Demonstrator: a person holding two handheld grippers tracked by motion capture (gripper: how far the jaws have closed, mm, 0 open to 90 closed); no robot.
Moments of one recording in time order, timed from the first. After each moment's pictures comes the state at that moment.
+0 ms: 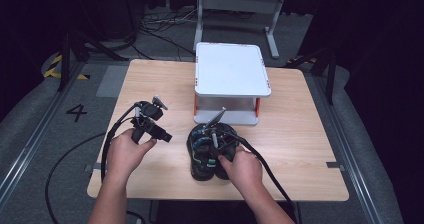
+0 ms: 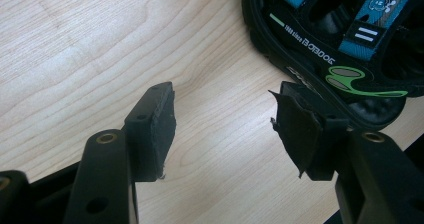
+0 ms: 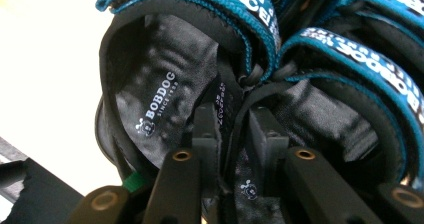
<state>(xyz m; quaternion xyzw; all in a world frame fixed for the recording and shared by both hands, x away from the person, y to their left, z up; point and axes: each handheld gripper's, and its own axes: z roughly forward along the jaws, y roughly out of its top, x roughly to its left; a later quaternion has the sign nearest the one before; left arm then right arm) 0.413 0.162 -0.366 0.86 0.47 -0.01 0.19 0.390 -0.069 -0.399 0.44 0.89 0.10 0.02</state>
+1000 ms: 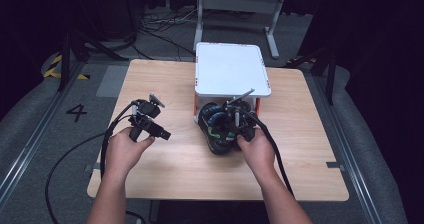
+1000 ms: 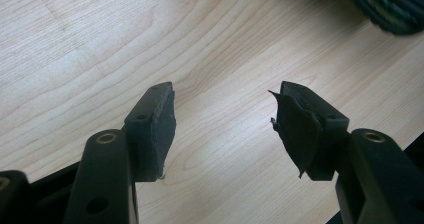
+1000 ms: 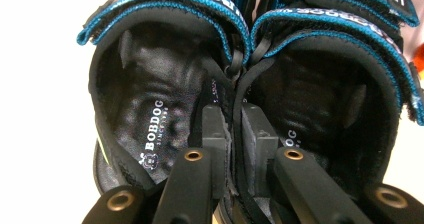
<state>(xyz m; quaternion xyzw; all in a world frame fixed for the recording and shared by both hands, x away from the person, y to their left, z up) 0.417 0.171 -0.365 0.85 0.48 -0.01 0.21 0.434 -0.123 -0.366 0.50 0.84 0.19 0.10</state>
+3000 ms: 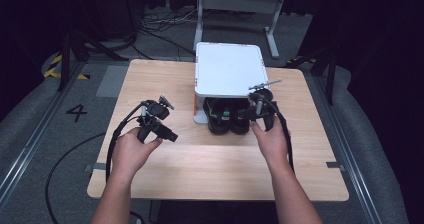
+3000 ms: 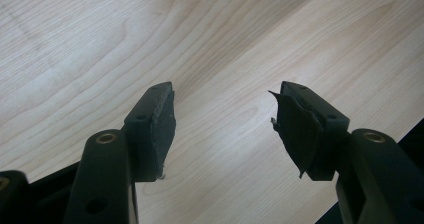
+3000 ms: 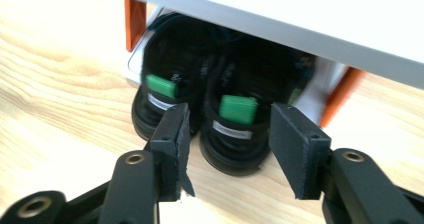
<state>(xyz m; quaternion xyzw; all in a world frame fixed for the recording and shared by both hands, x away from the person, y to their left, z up) 0.411 0.140 -0.359 0.87 0.44 0.00 0.19 0.446 -0.179 -0.340 0.51 0.80 0.29 0.14</state>
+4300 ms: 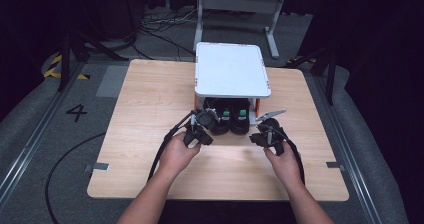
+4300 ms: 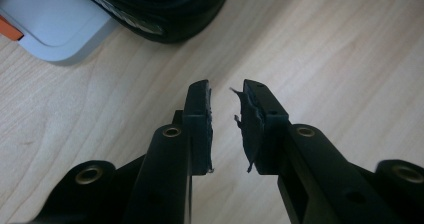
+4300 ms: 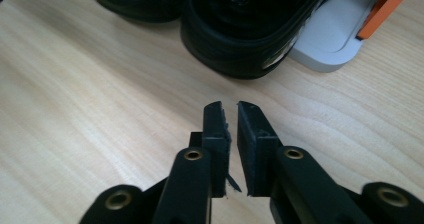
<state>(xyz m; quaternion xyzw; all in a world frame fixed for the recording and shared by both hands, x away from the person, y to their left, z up) 0.426 0.025 -0.405 0.91 0.37 0.02 0.20 0.417 -0.218 -0.423 0.43 0.85 0.26 0.12</state>
